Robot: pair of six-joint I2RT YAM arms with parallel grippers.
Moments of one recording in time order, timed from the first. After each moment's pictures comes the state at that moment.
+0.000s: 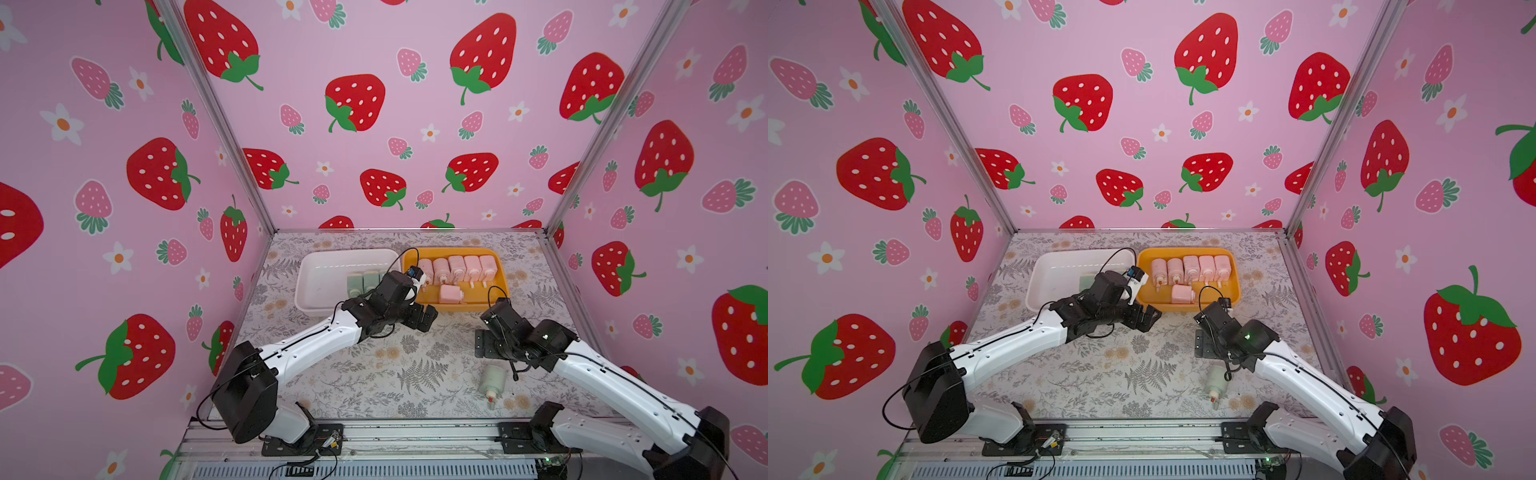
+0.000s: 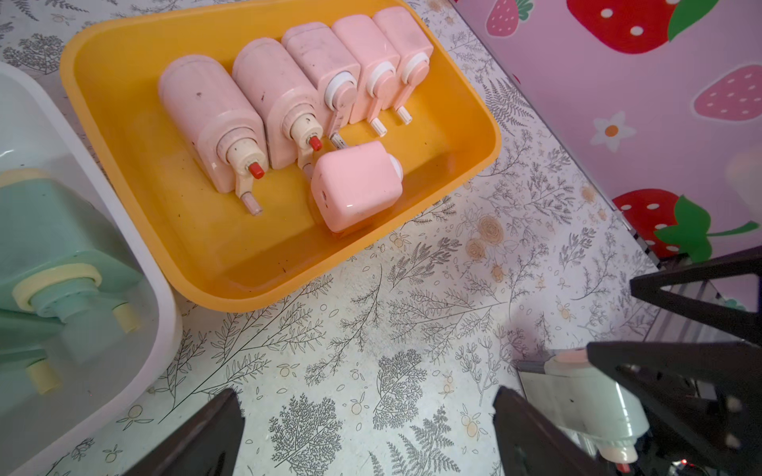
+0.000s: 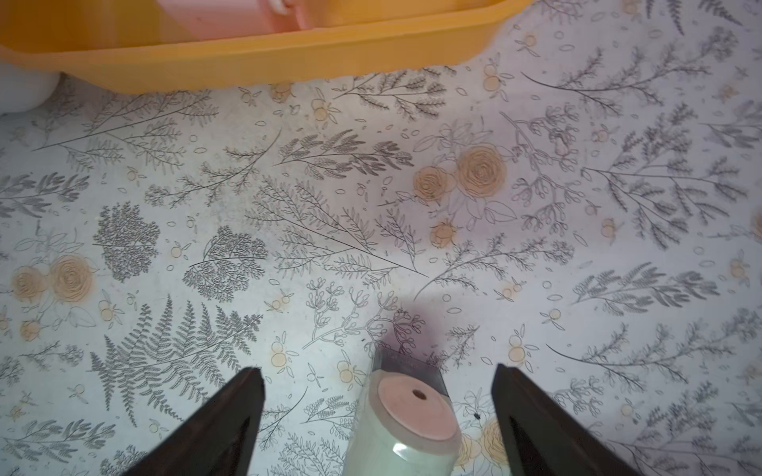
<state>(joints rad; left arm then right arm) -0.79 1.46 1.07 -0.32 0.11 -0.27 0.70 1.01 0.86 -1.07 0.31 0.80</state>
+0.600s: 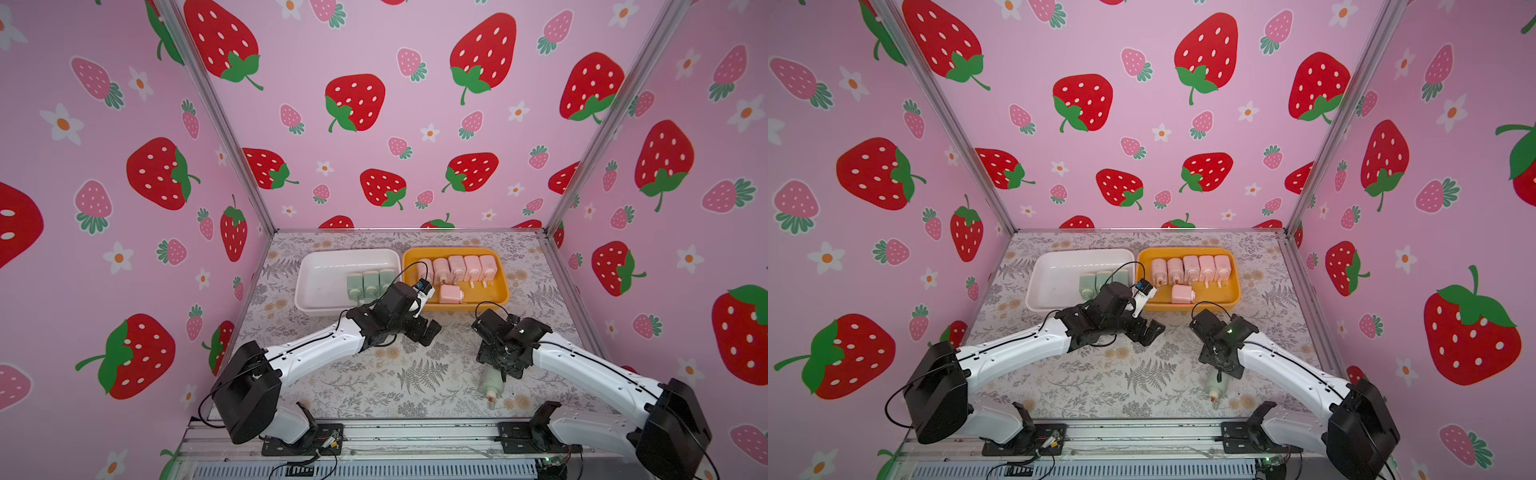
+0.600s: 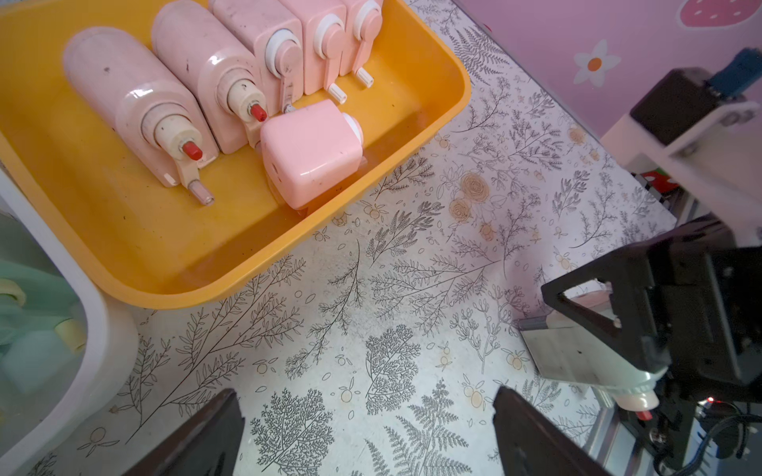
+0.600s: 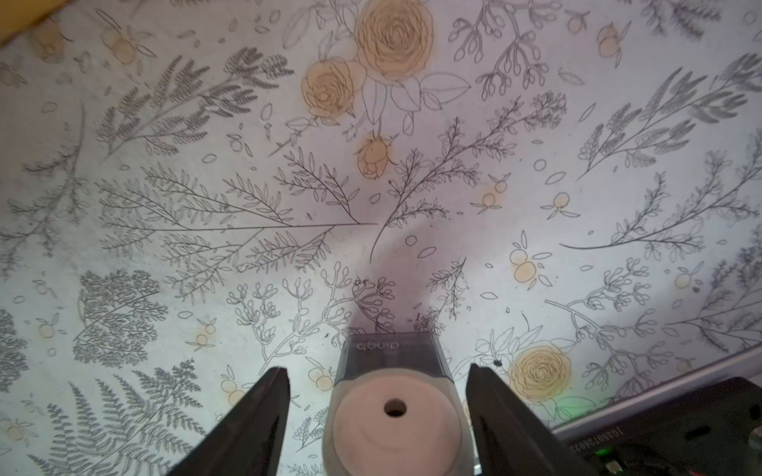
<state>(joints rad) -0.83 1.46 1.00 -0.25 0.12 -0.18 0.67 1.17 0.77 -1.10 0.24 1.14</state>
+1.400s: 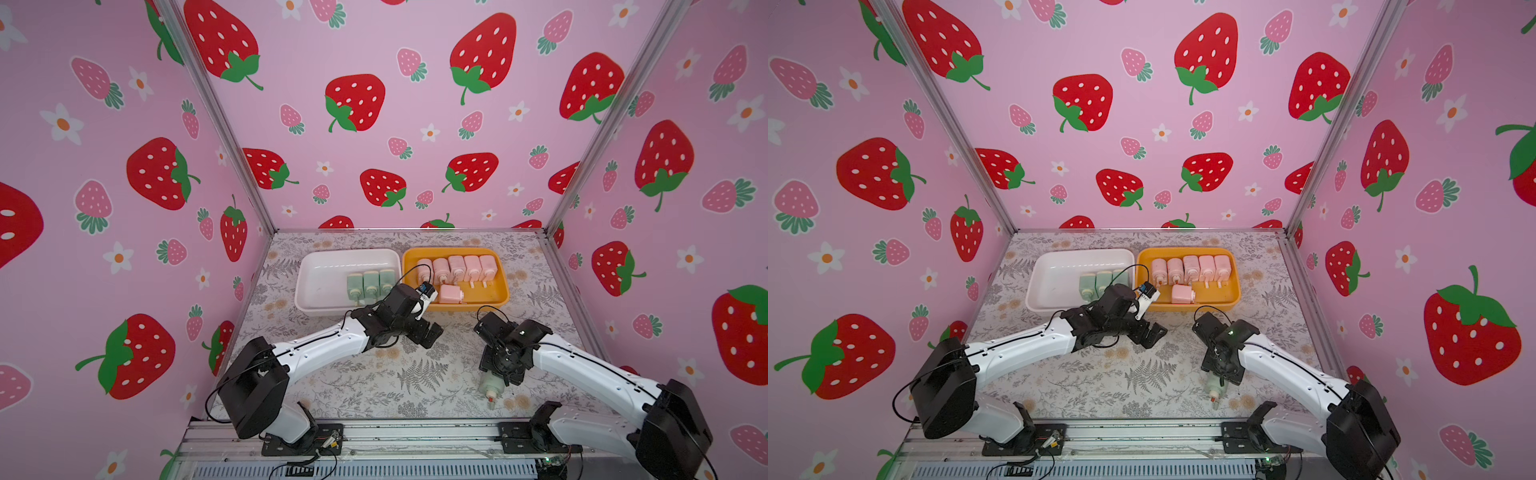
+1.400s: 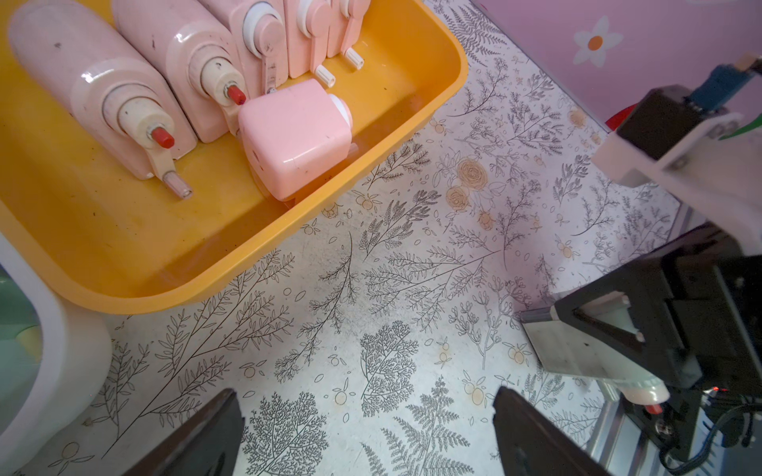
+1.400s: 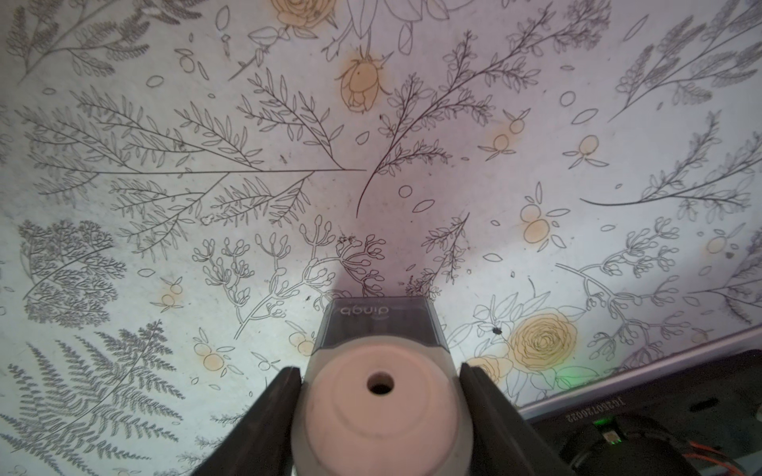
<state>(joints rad) -0.84 1.50 1.00 -0.23 0.14 -0.17 0.65 1.17 0.75 -1.12 0.14 1.10</state>
